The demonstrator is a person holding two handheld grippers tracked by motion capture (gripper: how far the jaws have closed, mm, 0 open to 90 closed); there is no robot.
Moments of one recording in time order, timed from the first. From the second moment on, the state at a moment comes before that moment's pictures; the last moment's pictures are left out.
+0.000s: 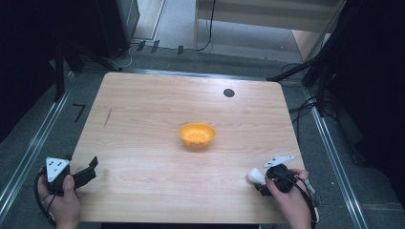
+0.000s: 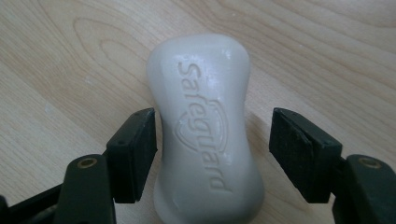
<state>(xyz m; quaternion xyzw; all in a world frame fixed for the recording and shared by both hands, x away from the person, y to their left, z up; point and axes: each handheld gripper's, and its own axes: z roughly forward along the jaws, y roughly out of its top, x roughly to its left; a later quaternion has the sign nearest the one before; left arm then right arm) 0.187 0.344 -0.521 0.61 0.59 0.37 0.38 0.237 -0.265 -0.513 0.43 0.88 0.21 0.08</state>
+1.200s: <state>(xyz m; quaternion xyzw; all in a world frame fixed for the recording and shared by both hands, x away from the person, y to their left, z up) 0.187 0.345 -0.521 0.61 0.60 0.36 0.38 0.242 -0.259 -0.509 0.38 0.90 0.21 0.09</state>
